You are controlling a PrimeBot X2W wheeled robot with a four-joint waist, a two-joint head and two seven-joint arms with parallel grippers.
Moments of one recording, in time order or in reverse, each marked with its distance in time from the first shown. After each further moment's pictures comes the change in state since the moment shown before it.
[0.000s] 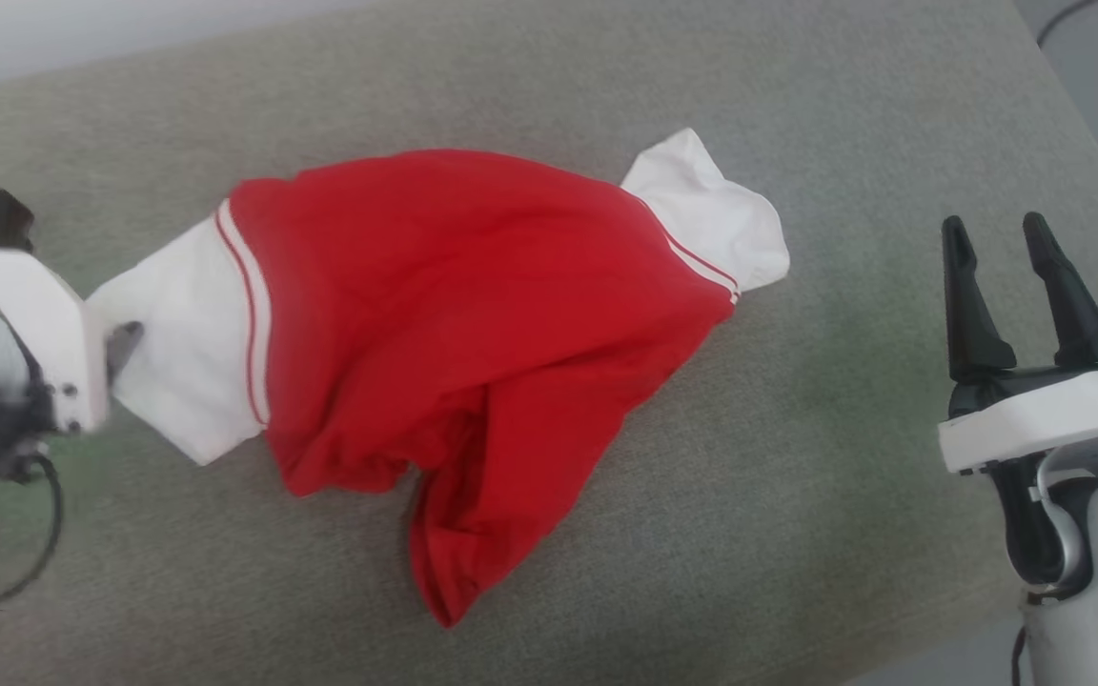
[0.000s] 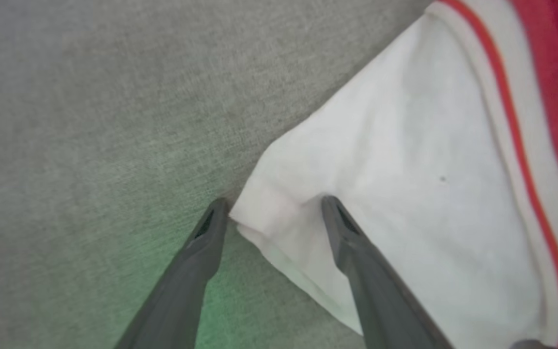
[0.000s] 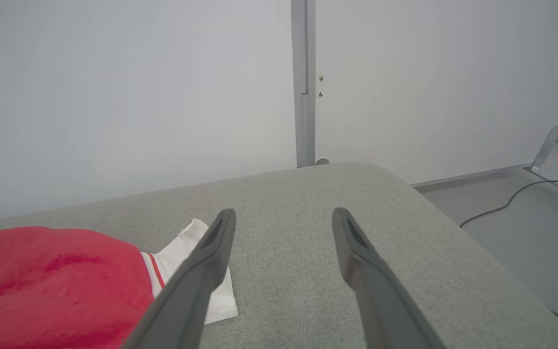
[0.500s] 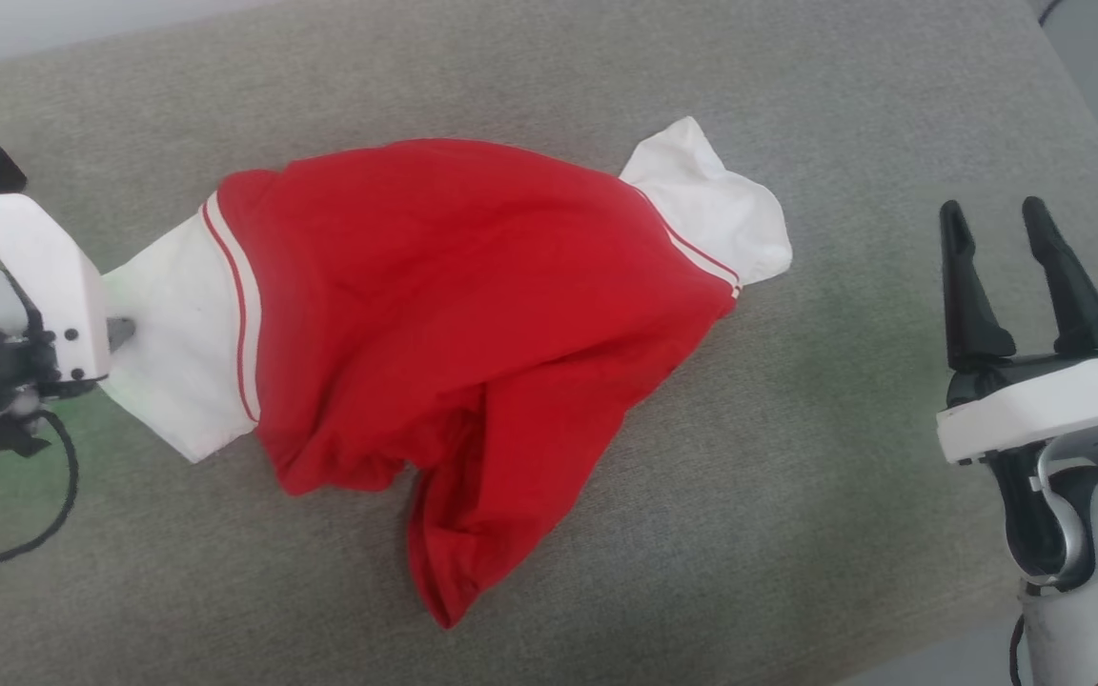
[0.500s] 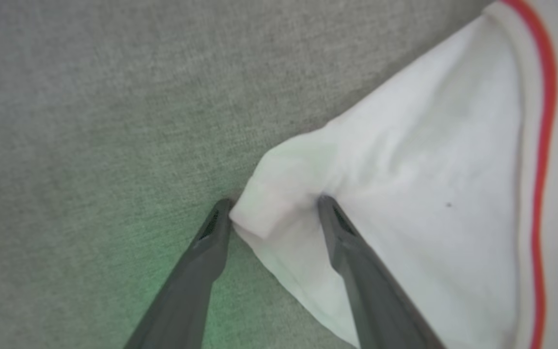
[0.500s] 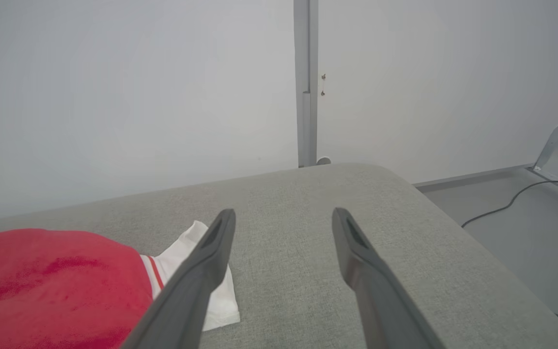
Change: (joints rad) left arm -0.104 -0.030 -0.029 0.053 -0.029 0.111 0.249; right arm -0.013 0.011 -0.003 -0.033 -0.006 0.000 0.027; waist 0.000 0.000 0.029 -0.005
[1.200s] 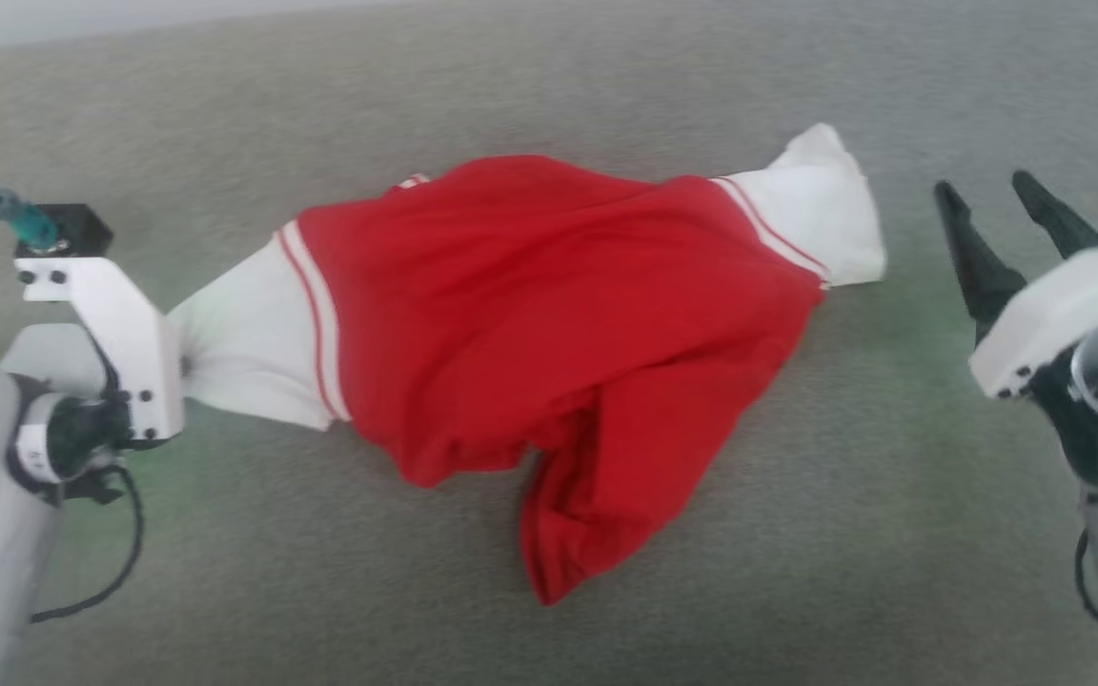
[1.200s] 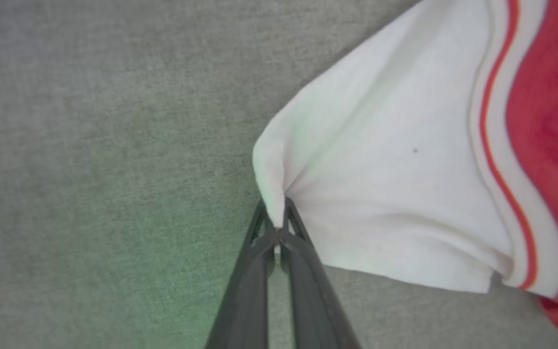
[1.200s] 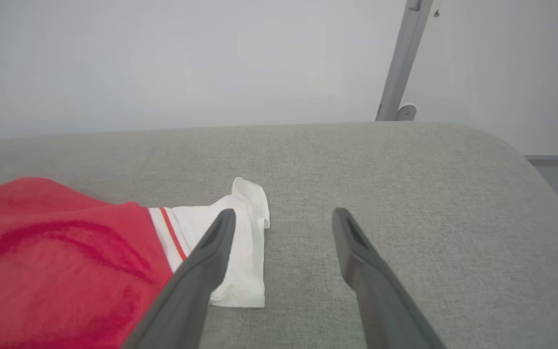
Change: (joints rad) left arm 0.120 -0.030 0.004 -0.116 -0.035 0.006 -0.069; right arm -0.161 -0.151 0.072 0.144 0.078 0.000 0.291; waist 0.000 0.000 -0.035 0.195
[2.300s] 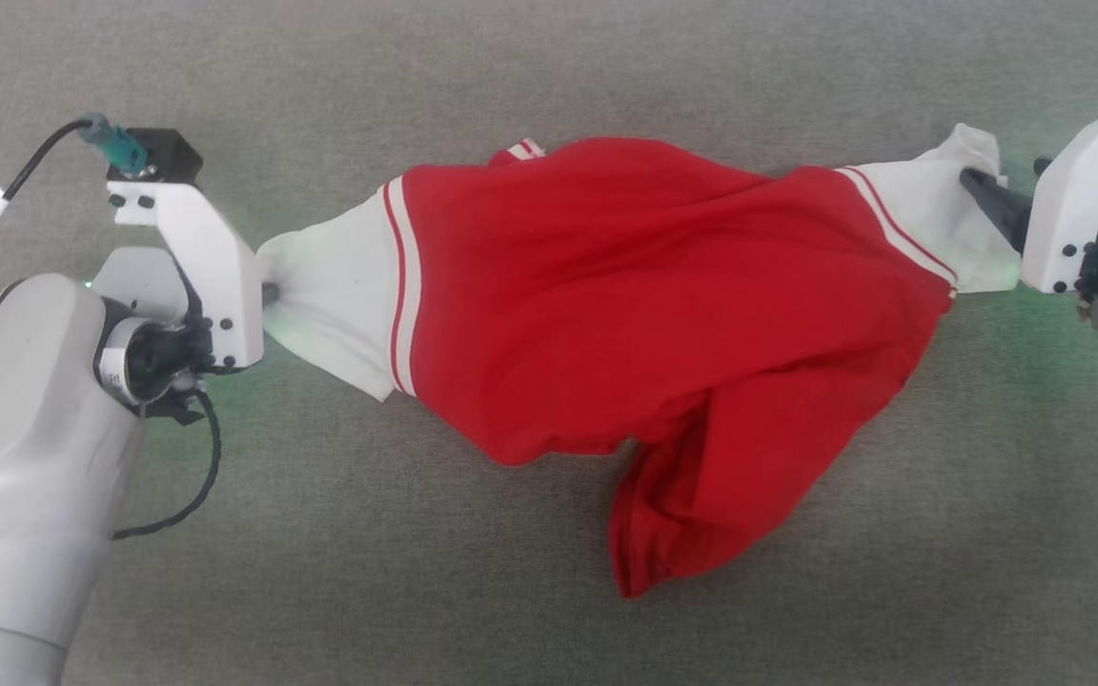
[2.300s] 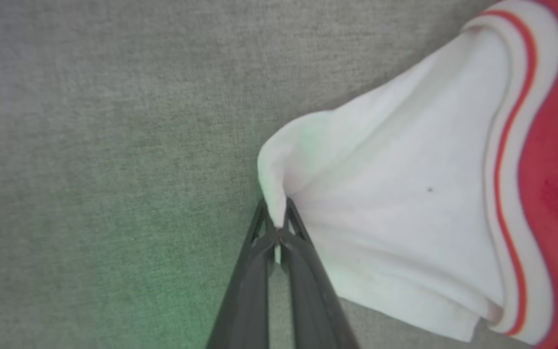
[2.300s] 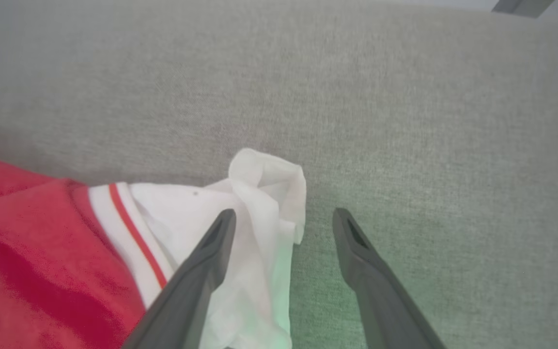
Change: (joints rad) left arm -0.210 -0.161 -0.077 0.255 0.005 -0.114 -0.121; right arm -0.350 -0.120 0.121 0.379 0.092 0.000 0.404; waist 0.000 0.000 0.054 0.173
